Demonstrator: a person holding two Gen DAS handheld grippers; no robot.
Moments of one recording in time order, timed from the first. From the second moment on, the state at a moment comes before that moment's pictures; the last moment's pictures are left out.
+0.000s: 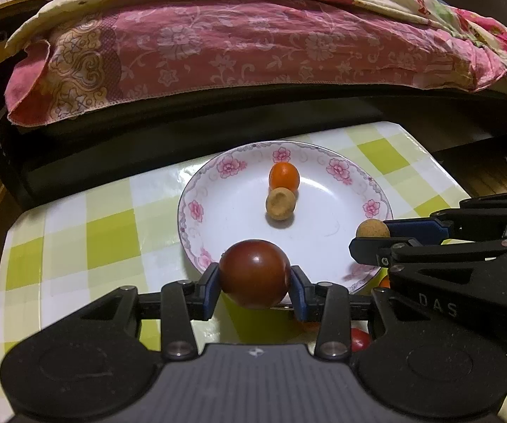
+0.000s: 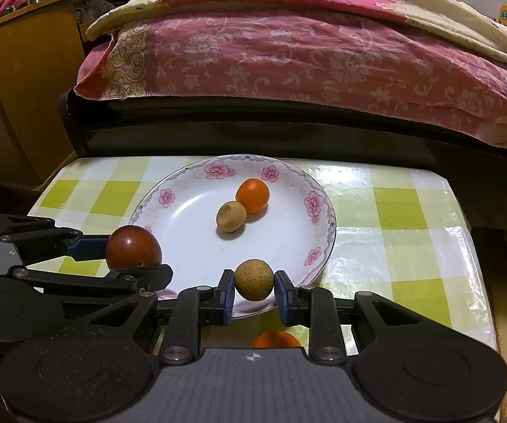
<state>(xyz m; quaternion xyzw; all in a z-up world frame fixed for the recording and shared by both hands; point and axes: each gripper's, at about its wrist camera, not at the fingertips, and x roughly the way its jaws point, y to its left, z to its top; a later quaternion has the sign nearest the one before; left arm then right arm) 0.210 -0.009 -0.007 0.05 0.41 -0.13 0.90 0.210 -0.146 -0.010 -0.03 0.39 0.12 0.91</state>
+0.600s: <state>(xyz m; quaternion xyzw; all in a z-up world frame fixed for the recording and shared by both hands) 0.213 -0.007 -0.007 0.05 0.41 -0.12 0.90 0.214 -0.148 -0.010 -0.02 0.39 0.11 0.91</state>
